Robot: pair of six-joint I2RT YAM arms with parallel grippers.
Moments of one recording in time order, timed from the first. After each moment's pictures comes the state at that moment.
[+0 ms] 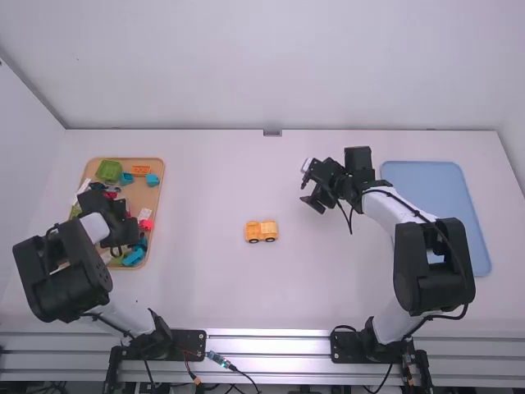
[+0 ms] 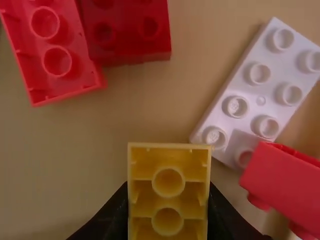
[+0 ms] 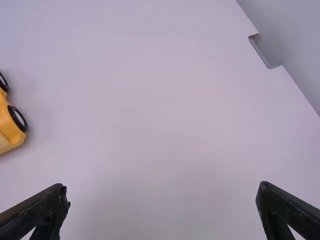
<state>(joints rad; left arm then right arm) 0.58 1.71 0.80 -0.31 0.08 0.25 0.16 1.74 1.01 -0.15 -0.54 -0.90</state>
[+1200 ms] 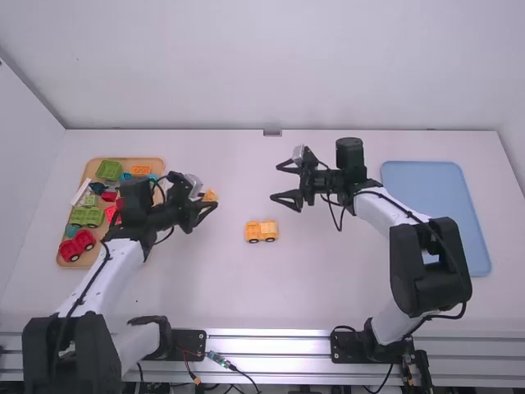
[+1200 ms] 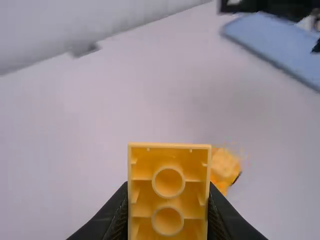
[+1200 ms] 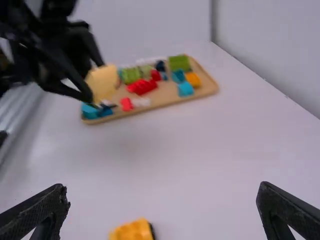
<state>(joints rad) 0.09 1.22 0.63 -0.04 0.87 0.40 0.23 1.74 1.01 0.14 -1.24 -0.43</state>
